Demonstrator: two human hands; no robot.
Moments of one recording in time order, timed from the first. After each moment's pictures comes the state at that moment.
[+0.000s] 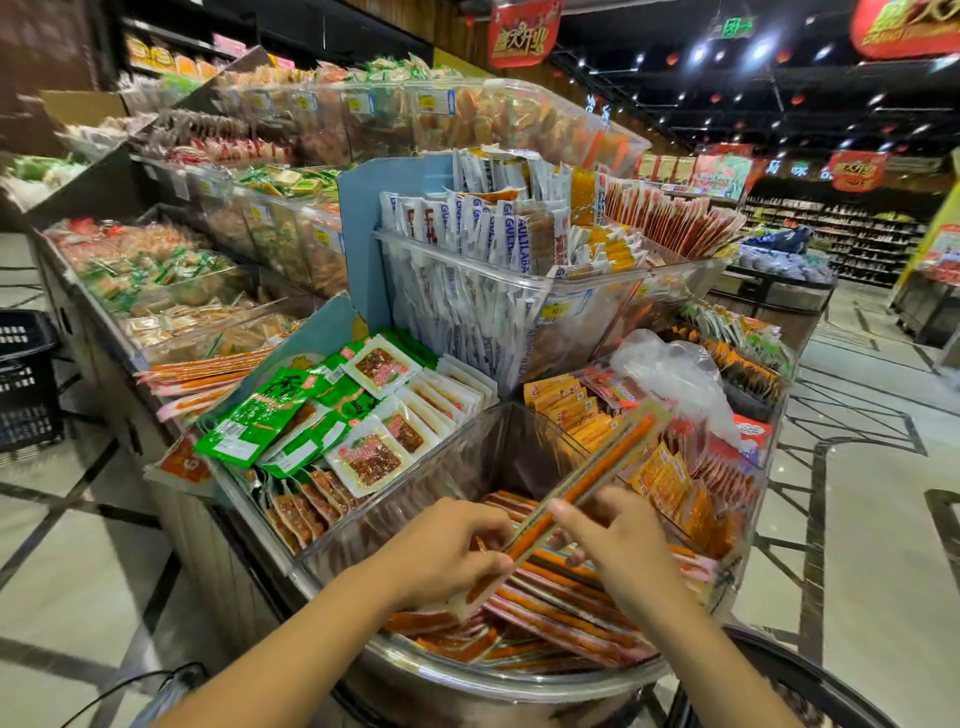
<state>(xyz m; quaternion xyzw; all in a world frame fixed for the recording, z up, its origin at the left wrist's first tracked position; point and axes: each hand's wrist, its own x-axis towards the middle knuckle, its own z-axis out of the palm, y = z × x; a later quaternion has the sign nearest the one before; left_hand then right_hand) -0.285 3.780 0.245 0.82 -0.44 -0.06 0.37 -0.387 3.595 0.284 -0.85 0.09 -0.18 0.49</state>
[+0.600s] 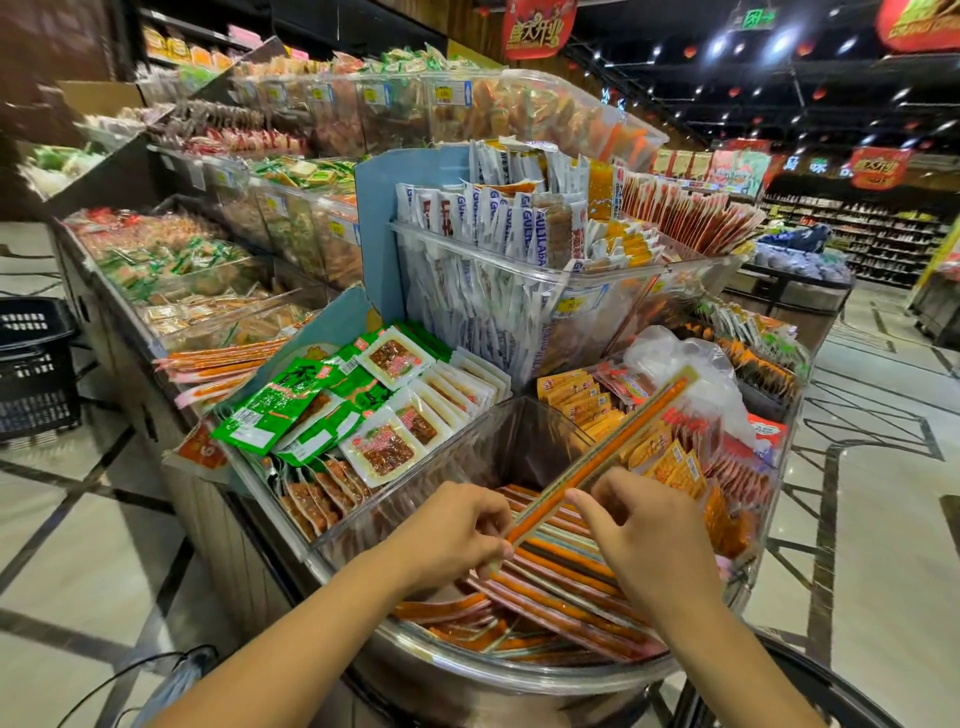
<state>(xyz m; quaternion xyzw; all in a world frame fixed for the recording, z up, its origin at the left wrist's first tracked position) -0.288 3.782 0.252 0.81 -0.36 -0.11 0.44 -0.390 3.590 0.291 -0.93 -0.01 -0.35 0.14</state>
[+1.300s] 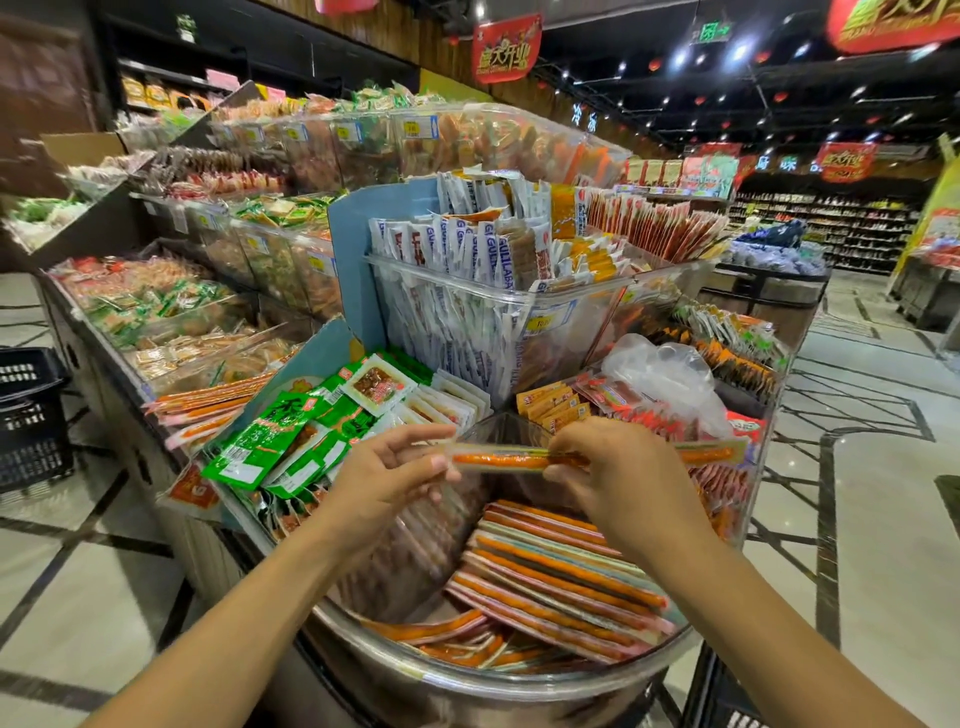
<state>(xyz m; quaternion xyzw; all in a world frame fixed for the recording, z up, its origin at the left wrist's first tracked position) -0.287 3.818 0.303 0.58 -0.21 -0.10 0.78 -0.387 3.596 0.354 -0.95 -0.04 -0.29 0.07</state>
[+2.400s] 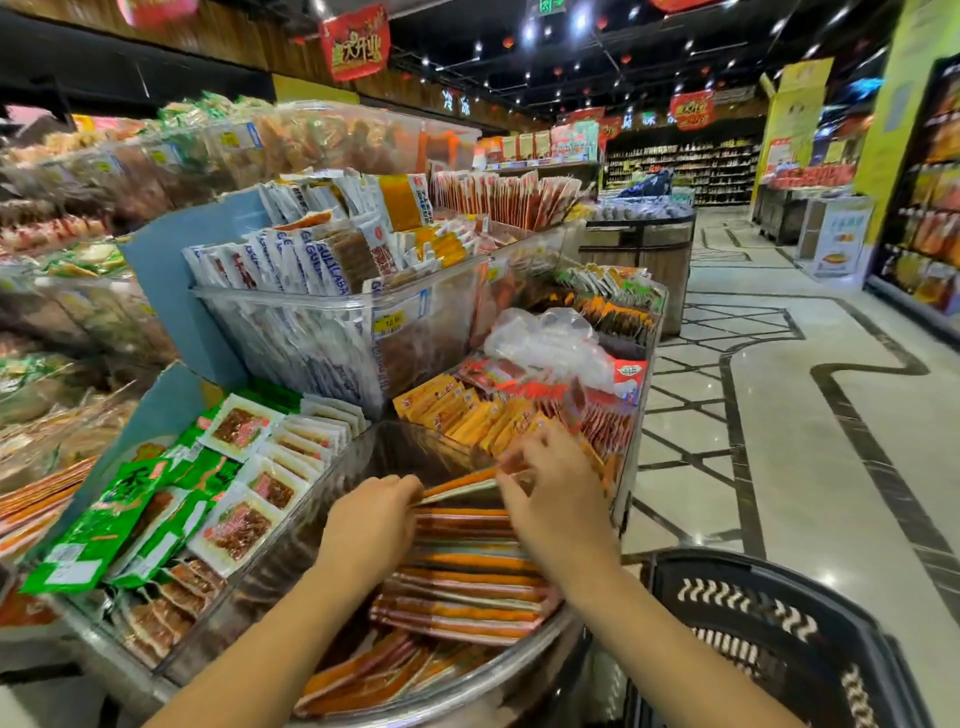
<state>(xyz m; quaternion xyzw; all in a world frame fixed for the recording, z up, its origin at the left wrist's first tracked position) -0.257 3.711 0.252 0.90 -0.38 0.17 0.10 -0.402 3.552 0.285 -0.87 0.12 -0.41 0.23</state>
